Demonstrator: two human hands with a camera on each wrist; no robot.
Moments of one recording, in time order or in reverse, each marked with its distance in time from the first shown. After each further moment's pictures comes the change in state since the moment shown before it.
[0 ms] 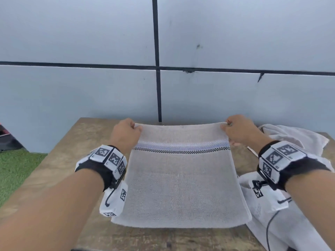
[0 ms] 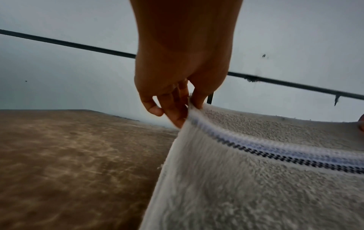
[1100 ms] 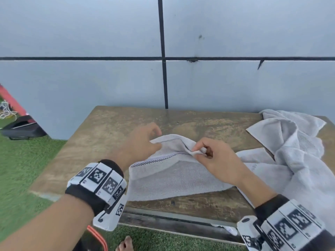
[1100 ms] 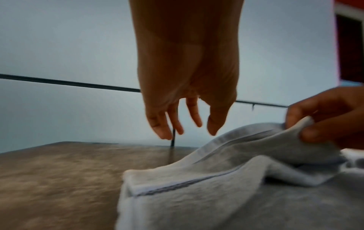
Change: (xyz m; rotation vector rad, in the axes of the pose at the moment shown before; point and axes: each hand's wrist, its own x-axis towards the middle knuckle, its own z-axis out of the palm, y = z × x) left_hand -0.124 0.020 -0.035 0.083 -0.256 0.296; right_hand -0.169 -0.020 0.043 0.405 -0.153 -0.456
